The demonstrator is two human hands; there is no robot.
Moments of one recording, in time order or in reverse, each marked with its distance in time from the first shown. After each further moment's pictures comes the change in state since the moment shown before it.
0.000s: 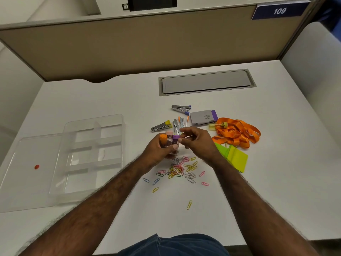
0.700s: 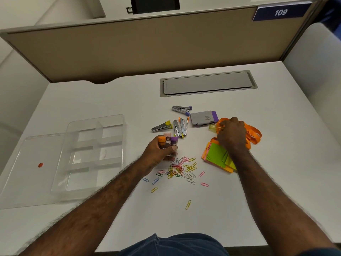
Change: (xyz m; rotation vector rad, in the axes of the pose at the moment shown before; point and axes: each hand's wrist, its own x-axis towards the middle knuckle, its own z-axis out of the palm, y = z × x) left_hand -0.005 -0.001 0.006 -0.087 0.053 -0.121; right_hand 0.042 0.049 -0.088 -0.930 0.393 0.164
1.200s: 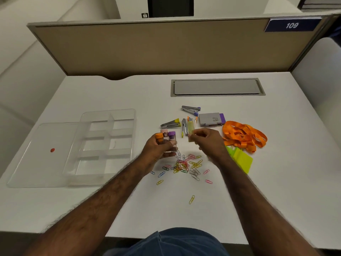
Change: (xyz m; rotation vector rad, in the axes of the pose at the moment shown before) left_hand -0.041 -0.001 -0.017 -0.201 0.094 0.045; right_hand -0.093 -0.082 -0.021 0.883 -0.316 -0.053
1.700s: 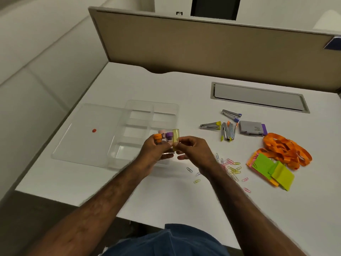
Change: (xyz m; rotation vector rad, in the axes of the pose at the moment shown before) left_hand -0.067 0.006 -0.141 -0.068 0.187 -0.020; right_hand -0.057 -0.059 0.170 0.146 -0.338 -0.032
